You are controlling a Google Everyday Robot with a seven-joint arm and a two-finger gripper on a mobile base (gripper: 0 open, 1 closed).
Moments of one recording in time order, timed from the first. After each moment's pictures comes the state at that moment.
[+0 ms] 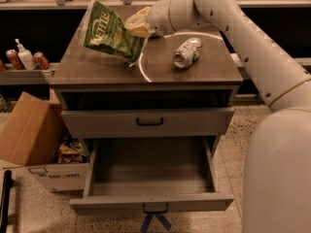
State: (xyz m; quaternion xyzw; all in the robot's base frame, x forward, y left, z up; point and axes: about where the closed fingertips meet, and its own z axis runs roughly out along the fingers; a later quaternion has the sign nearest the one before) arm 0.768 0.055 0.938 -0.57 0.58 0.21 0.54
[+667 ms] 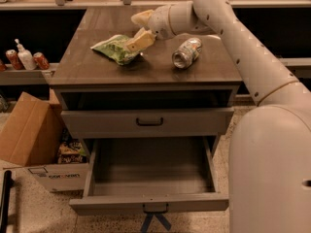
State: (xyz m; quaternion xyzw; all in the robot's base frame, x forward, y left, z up) arm 0.787 0.054 0.910 -0.57 0.59 0.23 0.52
